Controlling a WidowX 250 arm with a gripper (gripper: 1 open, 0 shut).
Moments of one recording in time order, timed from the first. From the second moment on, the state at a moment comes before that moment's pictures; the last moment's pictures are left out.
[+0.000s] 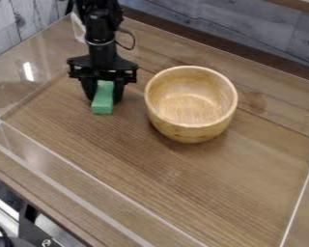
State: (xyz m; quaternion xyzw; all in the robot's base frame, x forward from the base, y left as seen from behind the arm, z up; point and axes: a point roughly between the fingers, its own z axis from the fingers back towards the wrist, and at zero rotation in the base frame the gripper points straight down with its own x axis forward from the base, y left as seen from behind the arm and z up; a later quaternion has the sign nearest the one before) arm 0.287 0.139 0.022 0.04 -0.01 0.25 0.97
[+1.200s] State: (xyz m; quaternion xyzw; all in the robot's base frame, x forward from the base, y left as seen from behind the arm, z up) arm 0.310 0.106 0.067 0.00 0.04 0.26 0.96
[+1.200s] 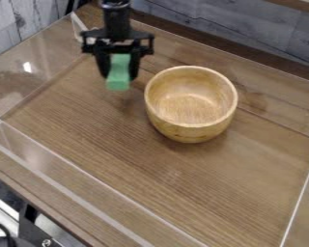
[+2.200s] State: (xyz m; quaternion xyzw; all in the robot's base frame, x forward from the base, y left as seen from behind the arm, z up) arm 0.345 0.035 0.084 -0.03 0.01 0.28 0.96
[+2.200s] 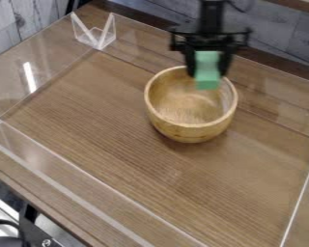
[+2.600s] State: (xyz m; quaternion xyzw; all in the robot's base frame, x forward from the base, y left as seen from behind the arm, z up) arm 0.344 0.038 0.084 -0.04 0.00 0.26 0.97
